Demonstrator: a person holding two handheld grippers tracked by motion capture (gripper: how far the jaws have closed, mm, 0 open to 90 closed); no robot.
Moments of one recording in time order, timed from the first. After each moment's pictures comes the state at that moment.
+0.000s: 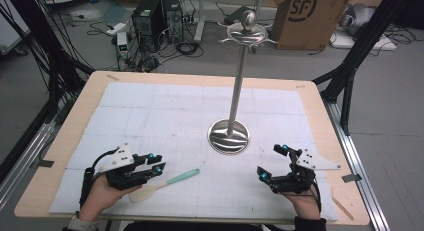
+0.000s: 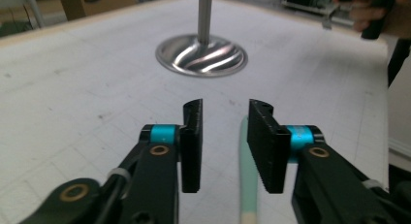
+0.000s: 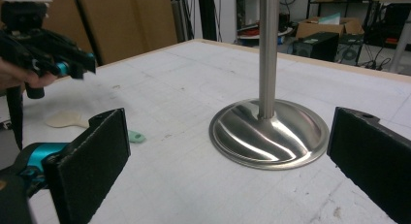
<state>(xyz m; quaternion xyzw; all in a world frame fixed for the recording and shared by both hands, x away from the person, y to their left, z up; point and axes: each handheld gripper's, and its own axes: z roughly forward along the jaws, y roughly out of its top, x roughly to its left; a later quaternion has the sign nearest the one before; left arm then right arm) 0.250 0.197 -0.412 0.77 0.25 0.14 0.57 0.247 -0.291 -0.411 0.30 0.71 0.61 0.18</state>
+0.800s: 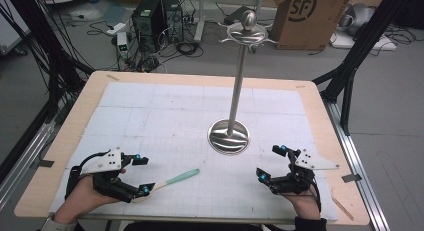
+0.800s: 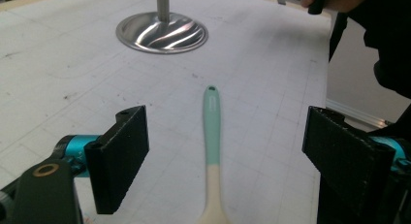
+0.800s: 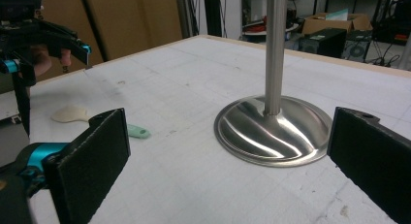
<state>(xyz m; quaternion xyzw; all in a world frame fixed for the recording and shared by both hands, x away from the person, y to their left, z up) 0.242 0.216 -0.402 0.81 0.20 0.07 0.54 0.248 -0.289 -0.411 0.30 0.72 0.61 0.17</state>
